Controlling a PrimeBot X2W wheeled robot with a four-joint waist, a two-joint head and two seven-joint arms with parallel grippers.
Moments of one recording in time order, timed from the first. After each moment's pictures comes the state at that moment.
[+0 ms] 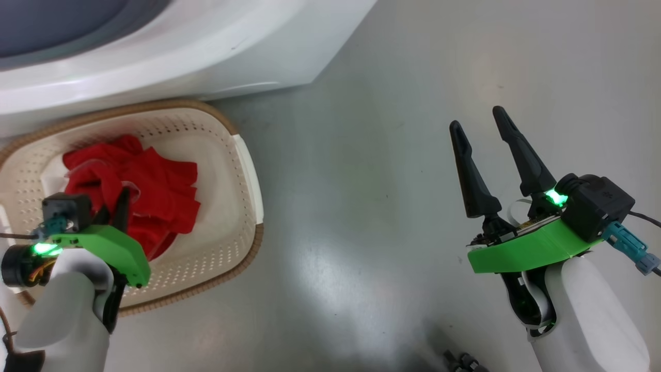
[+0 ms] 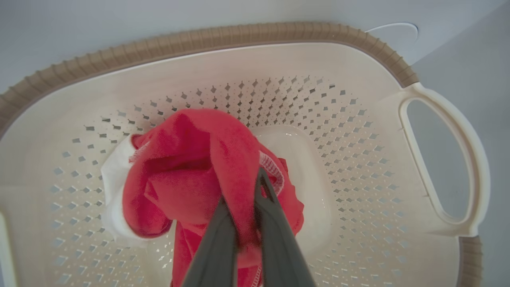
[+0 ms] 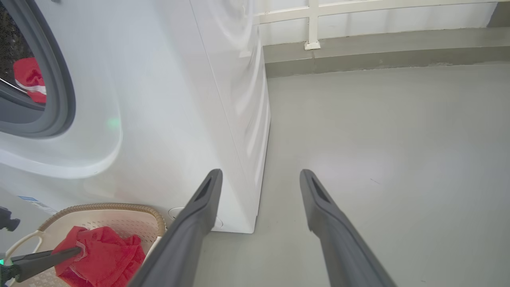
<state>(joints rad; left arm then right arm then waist) -0.76 0.23 -0.20 1.10 -0.33 -0.13 -0.26 -0.36 -0.05 0.15 0.12 0.35 0.12 -0.26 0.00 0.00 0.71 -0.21</state>
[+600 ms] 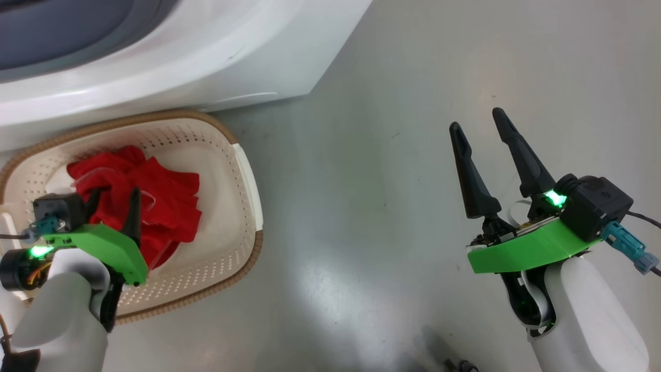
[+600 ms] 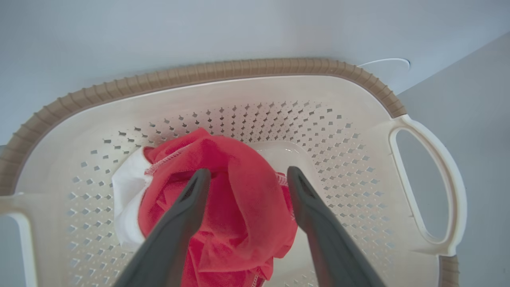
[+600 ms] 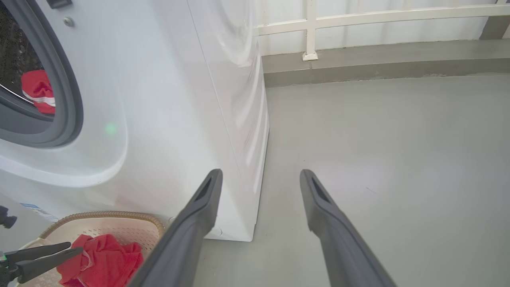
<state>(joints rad) -0.78 0.24 -0.22 1.14 -0.41 -0.13 -0.26 -0.36 -0.05 0.15 0.13 0.35 0.12 -0.26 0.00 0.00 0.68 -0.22</state>
